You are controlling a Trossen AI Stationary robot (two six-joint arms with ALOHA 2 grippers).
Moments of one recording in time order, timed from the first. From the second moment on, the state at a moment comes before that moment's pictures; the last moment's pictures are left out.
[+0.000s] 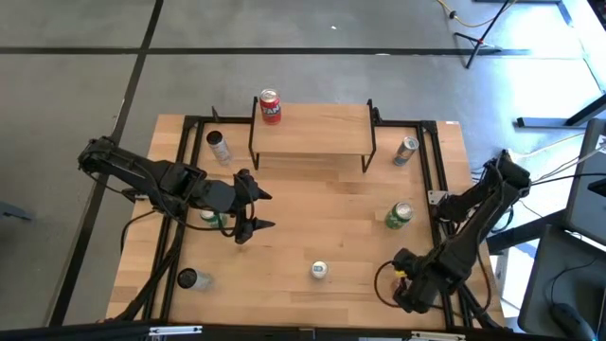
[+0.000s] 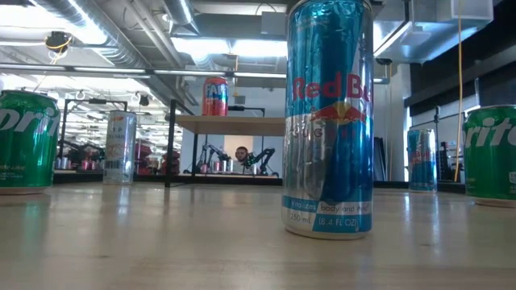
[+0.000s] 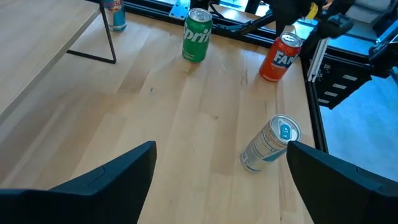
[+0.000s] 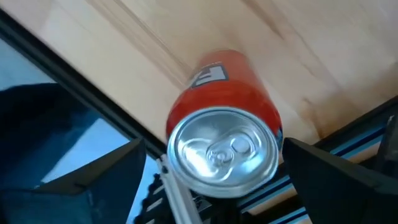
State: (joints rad) left arm -0.33 1.21 1.22 -0.63 -0.33 -0.46; right arm 0.91 1.52 1.19 -1.07 -0.17 1.69
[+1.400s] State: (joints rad) left arm -0.35 1.29 1.22 -0.63 -0.26 -0.52; right arm 0.33 1.64 1.41 -1.19 -0.01 0.46
